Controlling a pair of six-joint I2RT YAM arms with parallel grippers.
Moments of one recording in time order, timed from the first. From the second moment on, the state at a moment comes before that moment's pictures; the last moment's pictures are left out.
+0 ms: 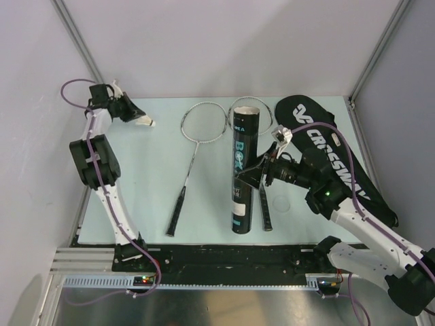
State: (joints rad) left arm 0.29 2.30 1.96 -0.43 0.63 -0.30; right arm 0.63 0.92 0.75 0.16 -0.53 0.51
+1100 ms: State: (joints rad) left arm -0.04 0.74 1.20 -0.45 0.76 -0.52; right arm 0.97 1.06 0.98 -0.41 -0.07 -0.27
